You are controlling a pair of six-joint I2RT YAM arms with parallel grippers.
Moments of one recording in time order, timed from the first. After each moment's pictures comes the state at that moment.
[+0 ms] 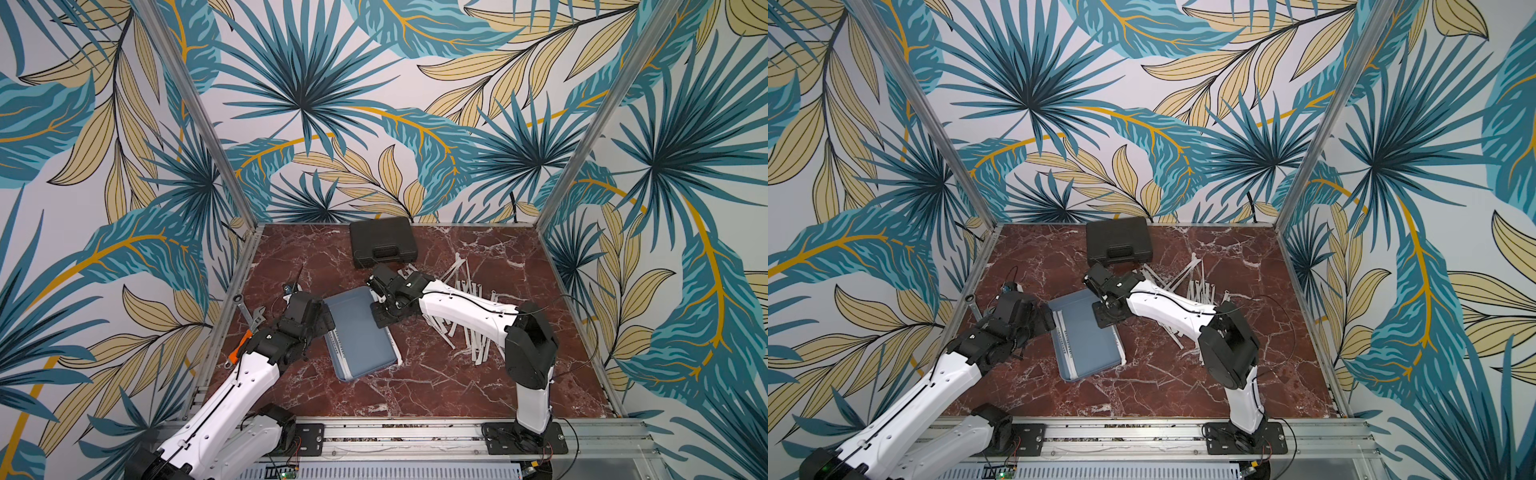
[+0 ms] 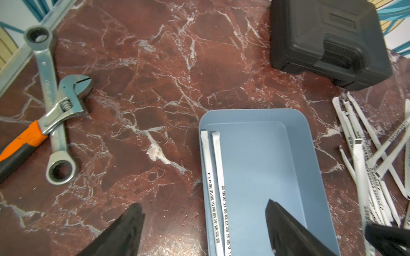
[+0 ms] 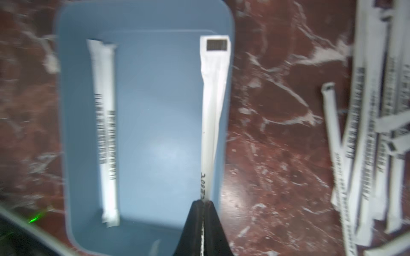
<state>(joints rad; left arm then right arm) -0.36 0.91 0.69 -0.65 -0.29 -0.69 0.91 1.97 1.69 -0.84 0.04 0.50</state>
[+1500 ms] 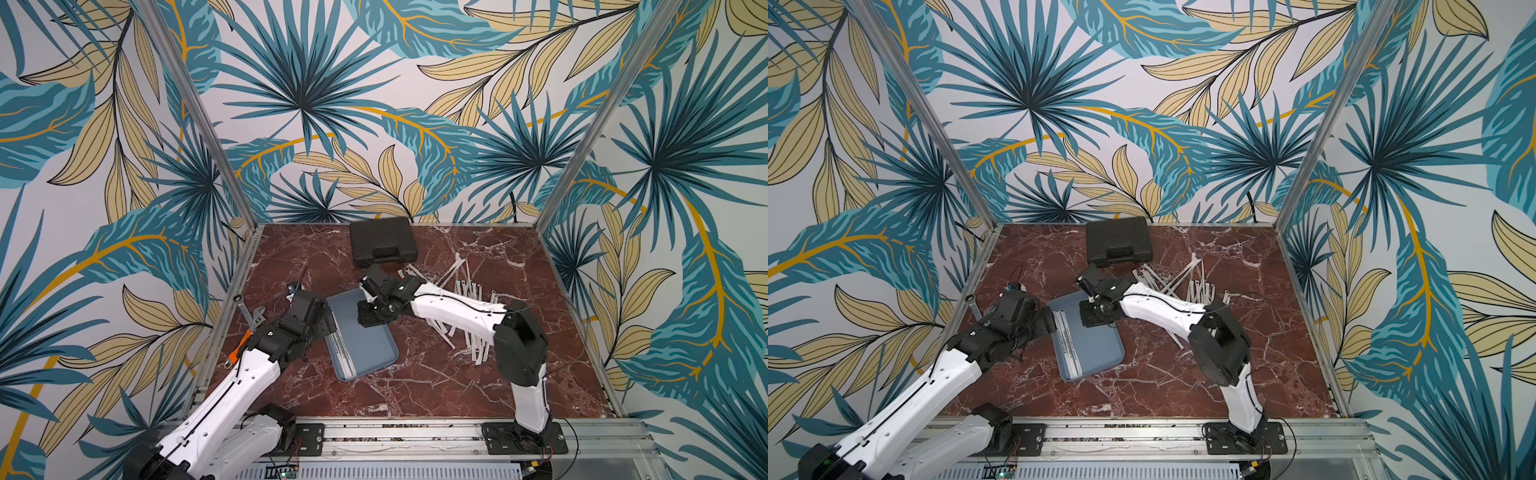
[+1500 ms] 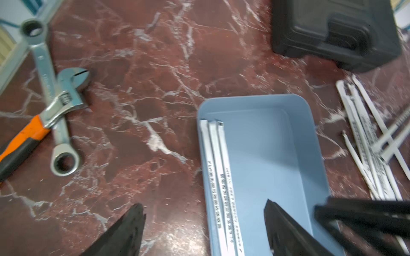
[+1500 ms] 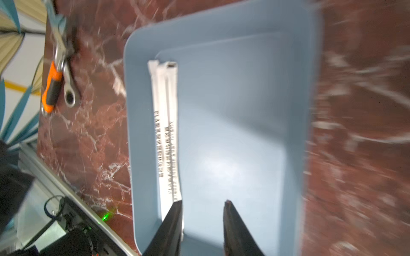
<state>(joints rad) -0.49 0.99 0.78 -0.72 -0.31 -0.68 0.83 1.93 1.59 -0.70 -0.06 0.61</state>
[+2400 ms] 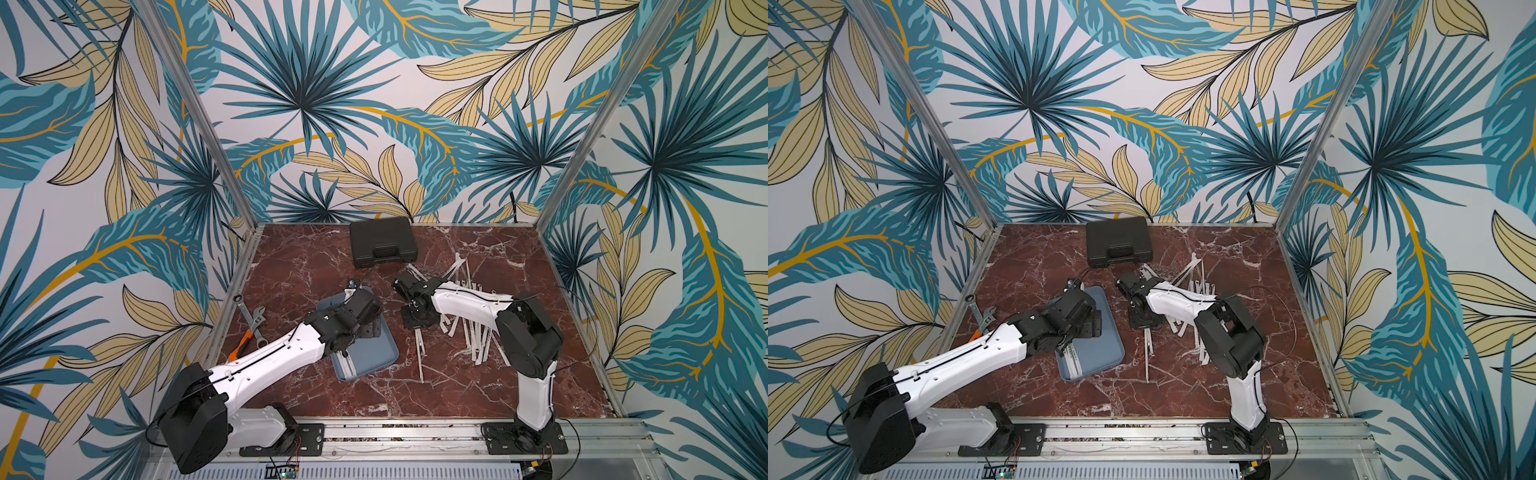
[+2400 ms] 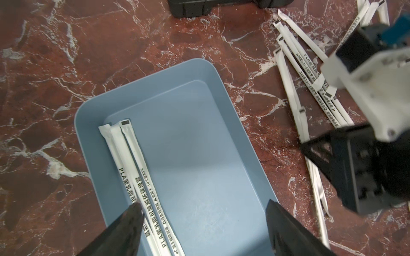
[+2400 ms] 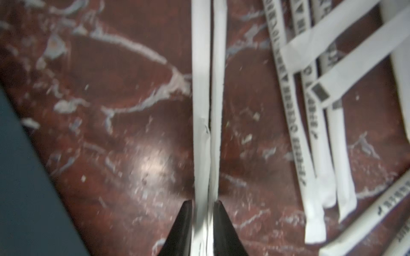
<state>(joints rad) -0.75 1.27 0.90 -0.62 -0.35 -0.69 0.74 1.93 1.36 -0.79 0.15 0.59</state>
